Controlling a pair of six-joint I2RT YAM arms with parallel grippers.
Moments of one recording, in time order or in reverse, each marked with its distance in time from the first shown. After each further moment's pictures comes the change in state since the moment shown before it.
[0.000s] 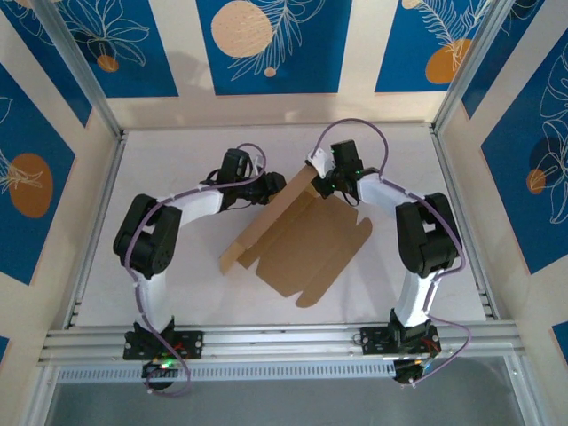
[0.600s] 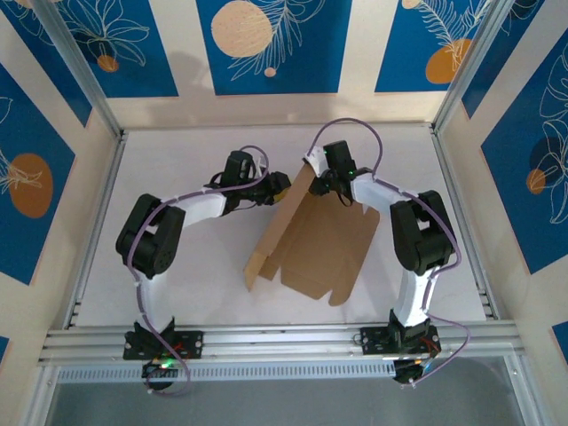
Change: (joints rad) left arm -0.015 -0.016 -0.011 0.032 -0.005 -0.062; right arm 0.027 0.005 -0.016 0.031 0.081 0.090
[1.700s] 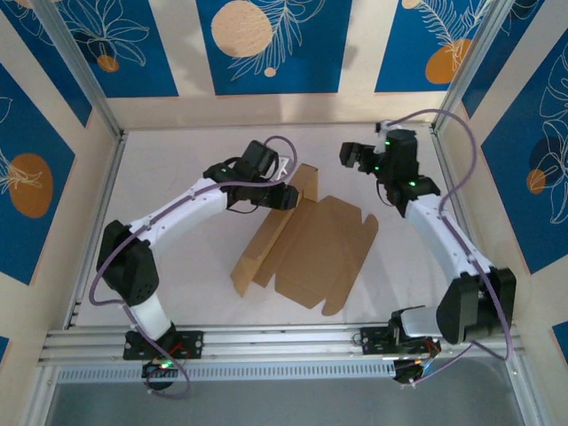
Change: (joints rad) left arm -0.214 -0.200 0.301 -0.845 -0.402 0.714; right arm -0.231 -0.561 -0.139 -0.051 -0.011 0.644
